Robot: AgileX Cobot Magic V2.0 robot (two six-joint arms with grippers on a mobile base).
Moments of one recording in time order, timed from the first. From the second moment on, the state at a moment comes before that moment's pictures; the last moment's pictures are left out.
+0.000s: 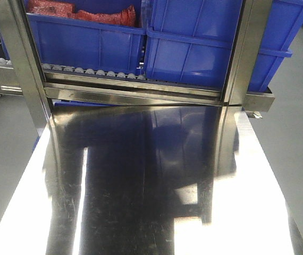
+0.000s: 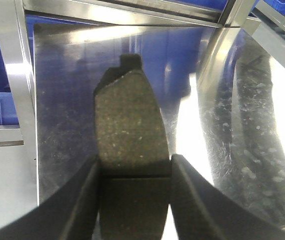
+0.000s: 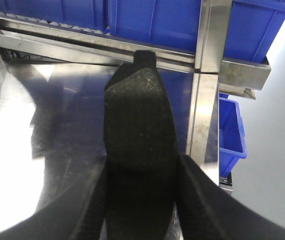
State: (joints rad) left arm -0.54 0.28 -0.50 0.22 0.81 -0.45; right arm 0.24 0.33 -0.43 -0.02 0.52 0.06
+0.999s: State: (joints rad) left arm -0.54 0.28 -0.50 0.23 0.81 -0.45; right arm 0.24 0.33 -0.43 -0.02 0.51 0.06
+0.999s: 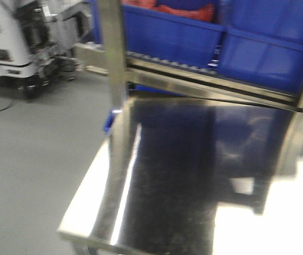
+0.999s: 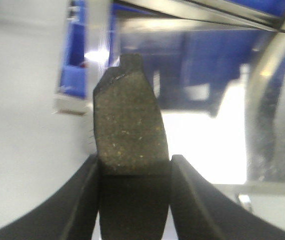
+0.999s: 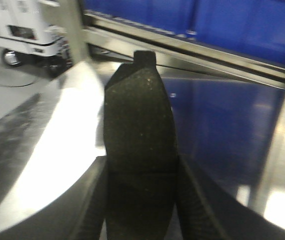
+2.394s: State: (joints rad) left arm -0.54 0.28 -0.50 0.23 0.81 -0.45; right arm 0.24 0.33 -0.43 -0.02 0.51 0.06
